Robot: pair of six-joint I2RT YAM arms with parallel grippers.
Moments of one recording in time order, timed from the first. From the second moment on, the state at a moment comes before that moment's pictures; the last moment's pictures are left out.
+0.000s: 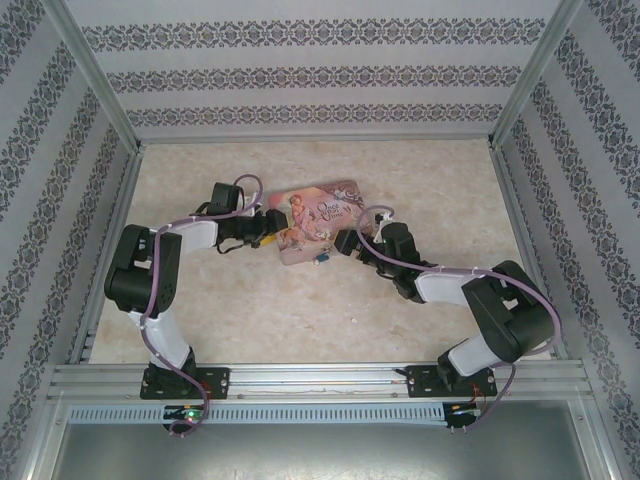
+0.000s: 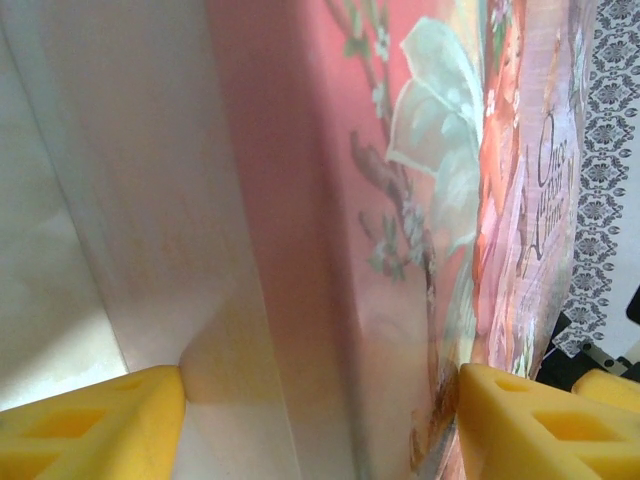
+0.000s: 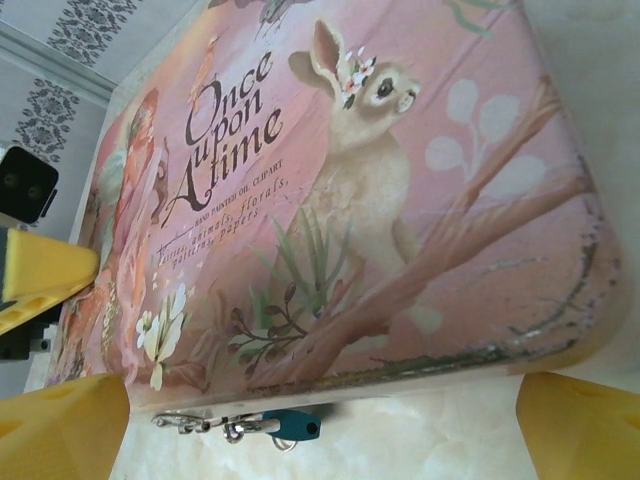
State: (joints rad) left arm -0.18 1.80 0.97 -0.06 0.75 -0.64; right arm 0.48 1.52 0.50 0.53 -0.21 0.80
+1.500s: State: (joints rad) left arm -0.12 1.53 0.94 -0.26 0.58 -0.52; right arm 0.46 1.32 0.38 0.54 -0.13 0.73
